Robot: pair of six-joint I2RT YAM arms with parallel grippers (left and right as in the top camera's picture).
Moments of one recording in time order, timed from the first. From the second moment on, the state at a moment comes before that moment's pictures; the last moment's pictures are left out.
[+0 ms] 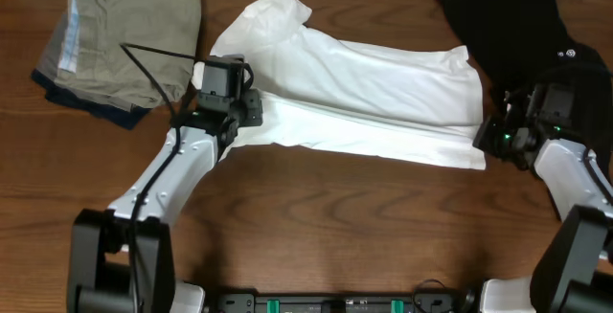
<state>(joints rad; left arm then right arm) -0.21 1.61 0.98 -0.29 -0.01 -0.26 -0.28 1.60 0.88 -0.44 -0.26 0.18</state>
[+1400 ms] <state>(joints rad) -0.08 1.59 1.20 -0.70 -0.02 -0.17 -0.19 1.68 1.28 -0.78 -0.30 0.06</state>
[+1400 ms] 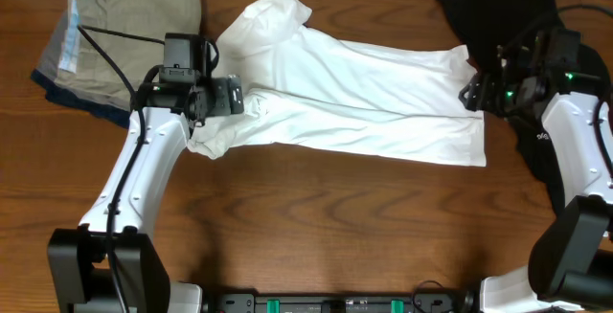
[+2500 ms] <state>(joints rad) -0.08 1.73 1.04 -0.55 -0.03 -0.14 -0.12 1.68 1.28 -0.80 -0.32 0.04</state>
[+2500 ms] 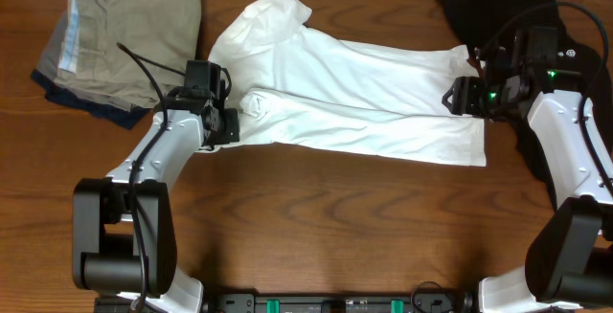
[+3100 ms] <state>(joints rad) -0.08 1.82 1.04 -0.38 -0.30 -0.08 -0.12 1.68 1.28 -0.79 -0.32 0.04</state>
